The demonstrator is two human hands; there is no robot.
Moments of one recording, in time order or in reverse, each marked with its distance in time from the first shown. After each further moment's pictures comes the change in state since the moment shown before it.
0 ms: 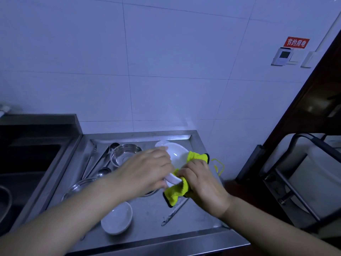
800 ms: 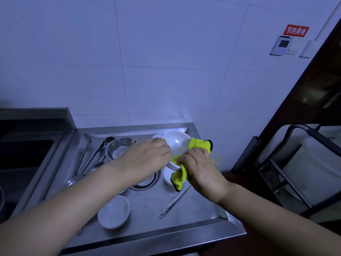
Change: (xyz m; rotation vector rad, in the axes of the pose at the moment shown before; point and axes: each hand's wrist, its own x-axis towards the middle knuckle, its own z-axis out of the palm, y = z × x) left_hand 0.017 -0.009 0.016 0.106 0.012 -0.001; right_hand 0.006 0.018 0.006 -0.007 -0.007 0.060
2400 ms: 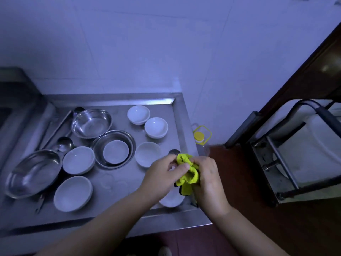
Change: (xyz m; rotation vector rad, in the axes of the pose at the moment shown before) left_hand 0.104 0.135 0.140 -1.365 -0.027 -1.150; right_hand -0.115 0.105 0.016 0.357 0.067 0.529
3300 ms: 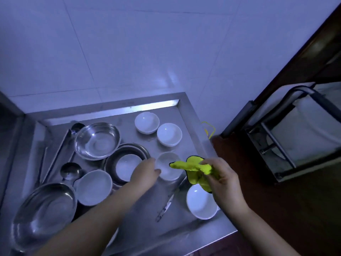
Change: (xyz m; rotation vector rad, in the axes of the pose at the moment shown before) left_hand 0.105 -0.132 -0.142 0.706 -0.206 -0.223; right_hand 0.060 -0.063 0.081 0.190 0.099 0.440
